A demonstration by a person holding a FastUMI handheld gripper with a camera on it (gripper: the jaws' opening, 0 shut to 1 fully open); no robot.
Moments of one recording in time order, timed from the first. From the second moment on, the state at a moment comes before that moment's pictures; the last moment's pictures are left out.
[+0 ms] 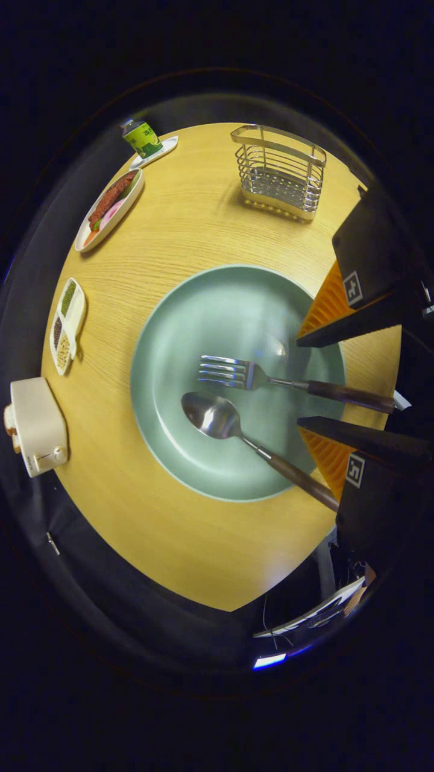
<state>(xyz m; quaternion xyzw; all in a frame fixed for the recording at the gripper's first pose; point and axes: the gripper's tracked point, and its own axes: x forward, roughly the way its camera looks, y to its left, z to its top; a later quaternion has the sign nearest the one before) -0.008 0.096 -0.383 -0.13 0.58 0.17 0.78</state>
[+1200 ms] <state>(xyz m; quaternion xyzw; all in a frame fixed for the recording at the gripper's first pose) 0.015 0.044 -0.286 -0.09 0.60 0.20 0.77</state>
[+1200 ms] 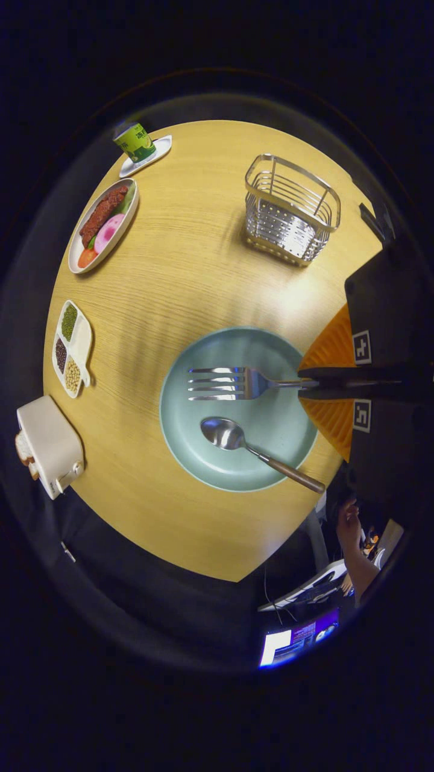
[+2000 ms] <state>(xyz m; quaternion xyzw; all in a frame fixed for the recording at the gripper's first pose) 0.012 -0.143 -0.242 -0.18 0.69 0.17 0.69</state>
